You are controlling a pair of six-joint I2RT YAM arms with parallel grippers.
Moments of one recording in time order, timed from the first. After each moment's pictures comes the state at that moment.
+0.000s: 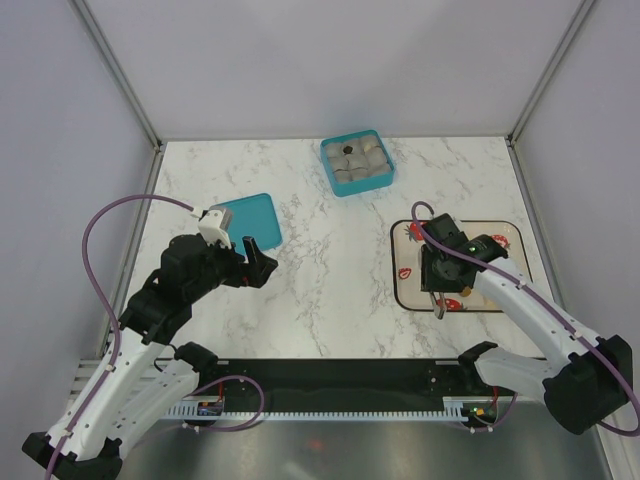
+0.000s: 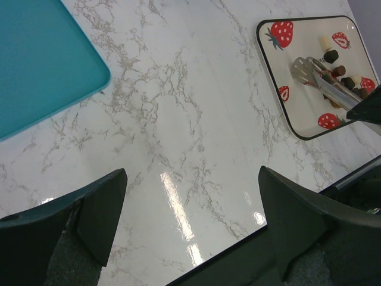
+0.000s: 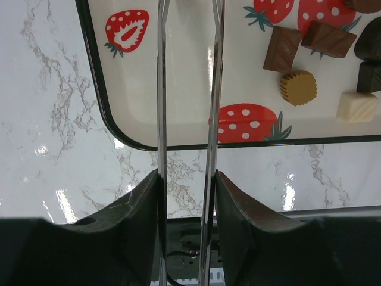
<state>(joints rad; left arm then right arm) -0.48 0.64 0.79 -0.60 0.09 -0.38 0.47 1.12 0.89 -1.00 0.21 0.52</state>
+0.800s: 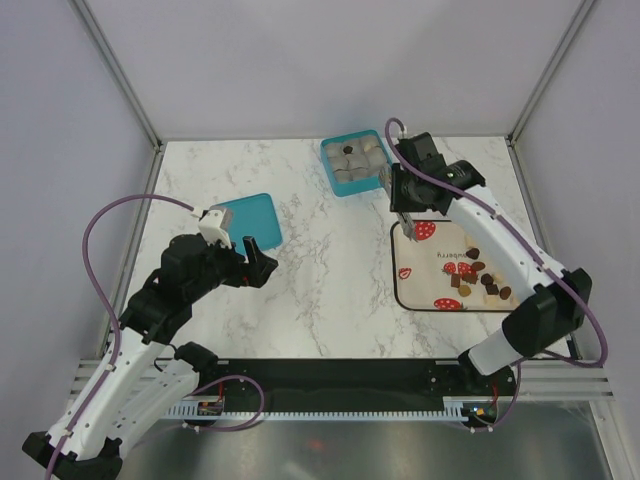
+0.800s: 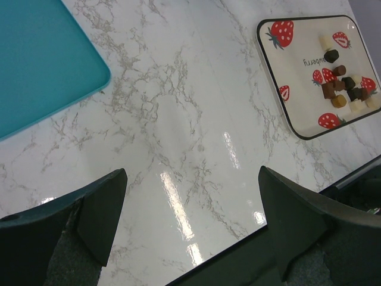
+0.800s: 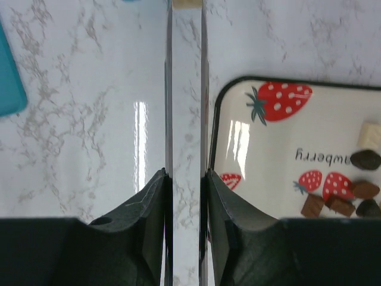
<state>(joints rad) -0.48 0.64 0.79 -0.60 0.09 -0.38 0.47 1.51 1.52 -0.94 0.18 0.42</state>
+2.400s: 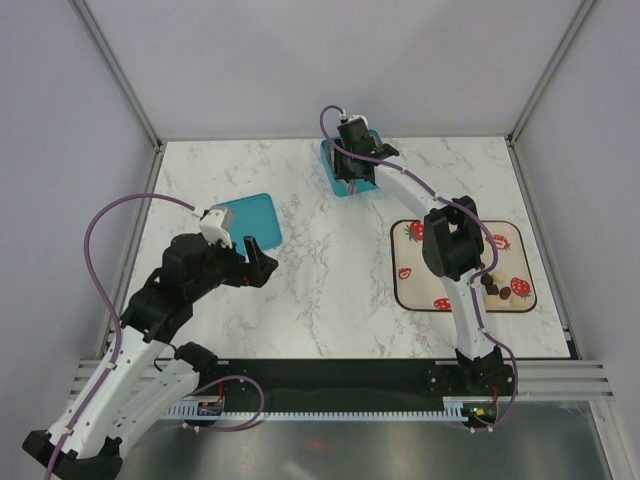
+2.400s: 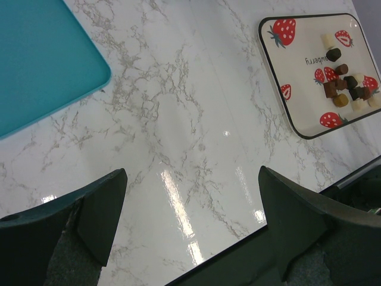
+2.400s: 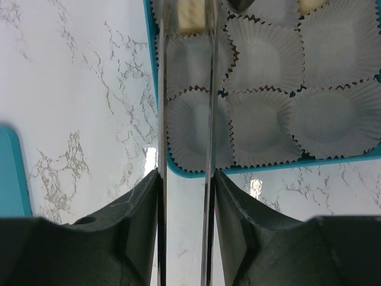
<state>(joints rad) -0.48 0.65 0.79 -0.60 0.09 -0.38 0.50 2.29 2.05 -0.51 0.18 0.34</state>
